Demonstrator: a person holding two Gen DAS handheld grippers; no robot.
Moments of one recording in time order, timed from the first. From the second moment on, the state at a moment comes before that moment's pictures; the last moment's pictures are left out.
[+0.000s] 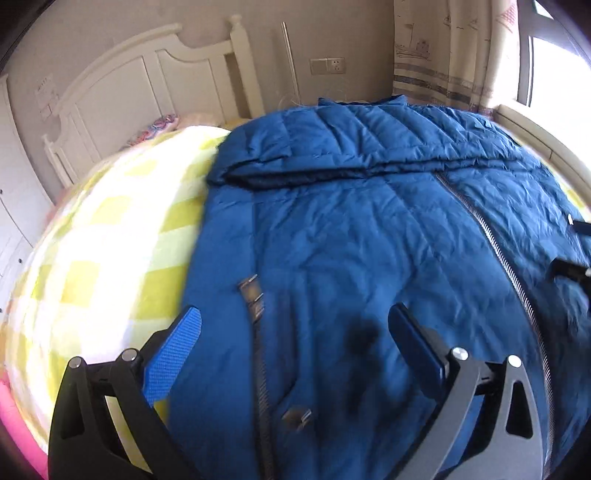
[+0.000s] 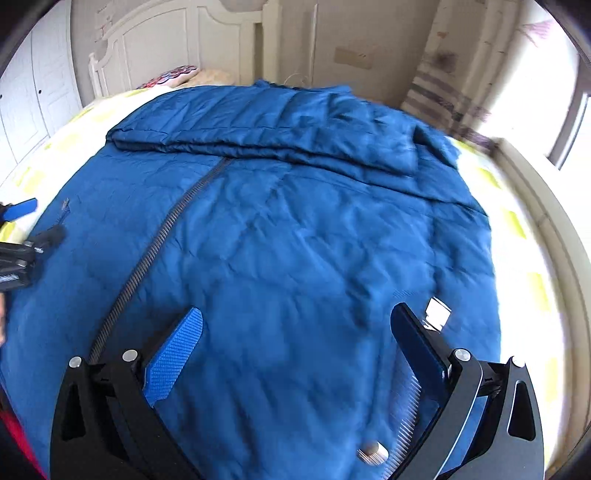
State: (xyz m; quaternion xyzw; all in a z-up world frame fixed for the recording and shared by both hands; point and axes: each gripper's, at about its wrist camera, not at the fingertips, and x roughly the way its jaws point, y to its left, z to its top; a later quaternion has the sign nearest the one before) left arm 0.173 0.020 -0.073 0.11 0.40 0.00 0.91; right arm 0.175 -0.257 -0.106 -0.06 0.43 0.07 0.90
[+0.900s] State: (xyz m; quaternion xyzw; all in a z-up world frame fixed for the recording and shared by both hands) left arm 0.116 0.000 -0.078 0.08 0.40 -0.09 0.91; right arm 0.112 -0.254 -0.100 -0.08 0.43 0.12 0.89
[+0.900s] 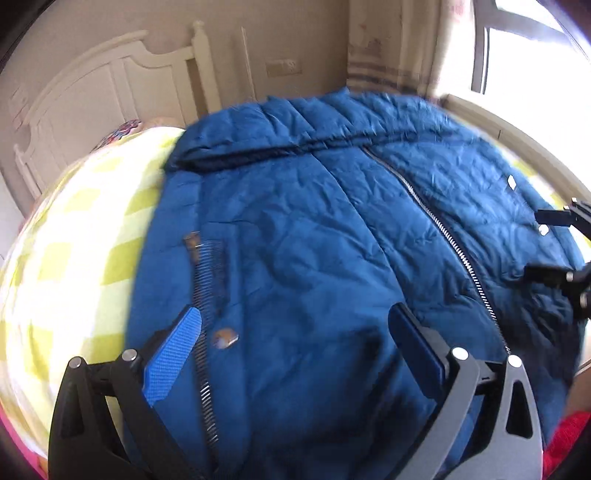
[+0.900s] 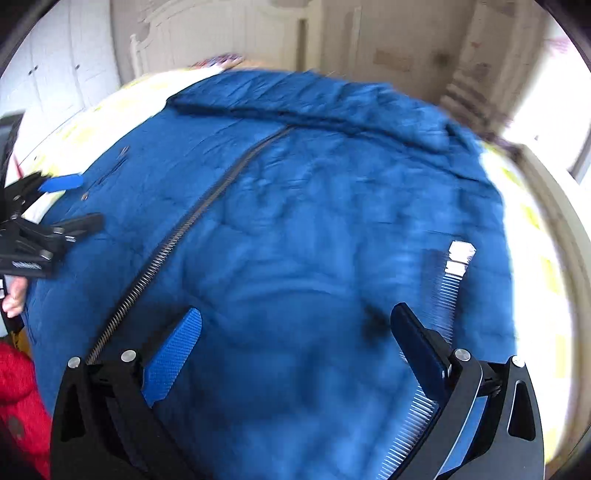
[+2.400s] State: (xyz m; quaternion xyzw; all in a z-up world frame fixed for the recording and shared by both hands) left arm 0.069 0.036 -0.099 0.08 0.42 -0.05 0.90; right arm 0.045 -0.307 -0.123 -0.04 0.40 0.09 0.91
